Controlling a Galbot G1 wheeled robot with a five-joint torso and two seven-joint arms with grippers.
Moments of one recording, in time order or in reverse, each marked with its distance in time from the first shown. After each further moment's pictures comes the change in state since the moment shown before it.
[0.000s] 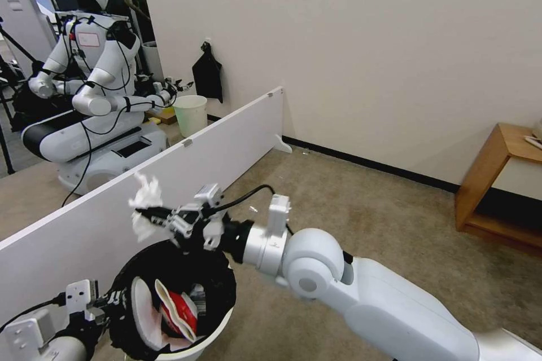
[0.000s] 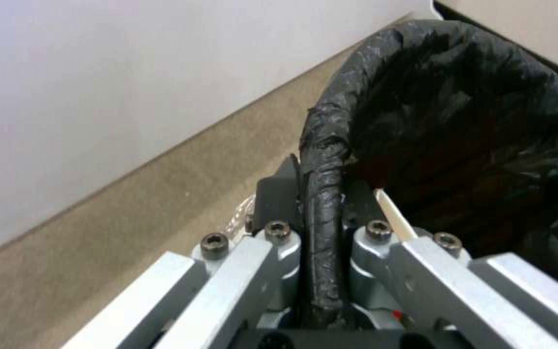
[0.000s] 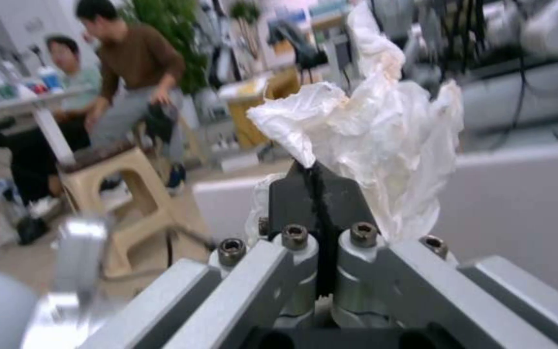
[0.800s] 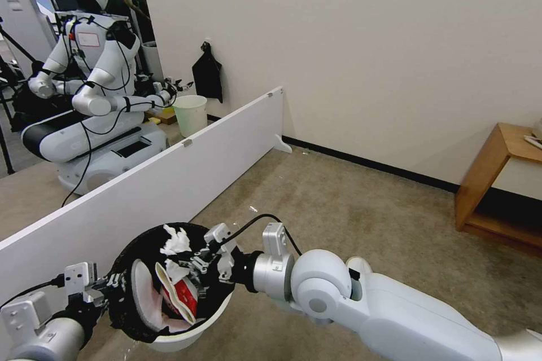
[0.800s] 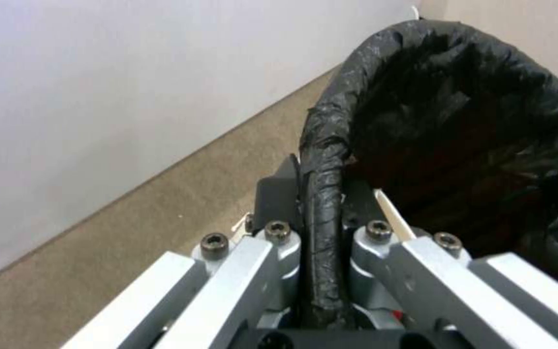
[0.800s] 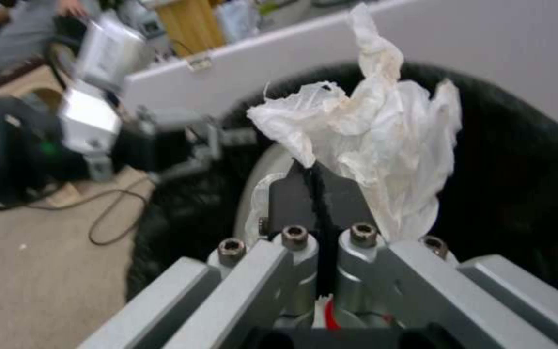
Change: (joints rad) left arm -0.032 0.039 -0.024 0.012 -0.048 -0.002 0.005; right arm -0.013 -0.120 -0.090 -0.011 0.048 -0.091 0.120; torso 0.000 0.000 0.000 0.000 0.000
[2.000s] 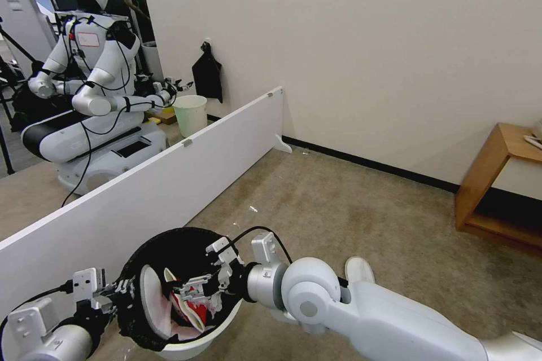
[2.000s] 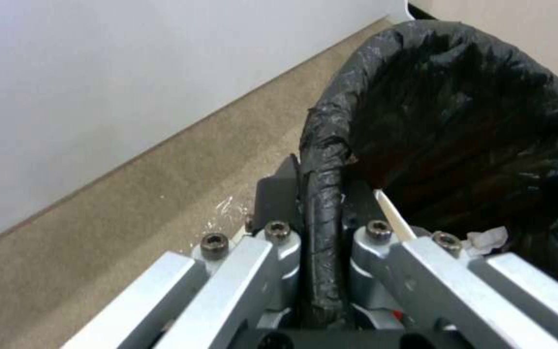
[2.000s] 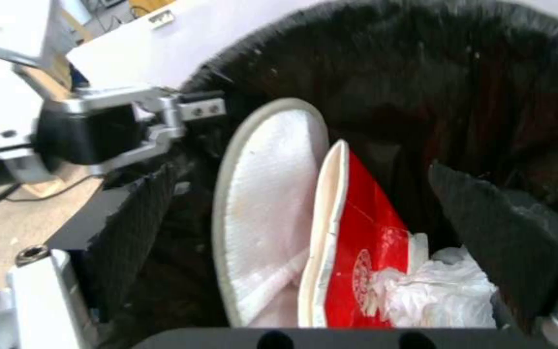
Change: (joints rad) left arm 0.026 -0.019 0.025 -0.034 -0.014 0.012 -0.016; right arm -0.003 0.046 -0.018 0.003 0.118 -0.093 0.177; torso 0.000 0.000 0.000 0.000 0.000
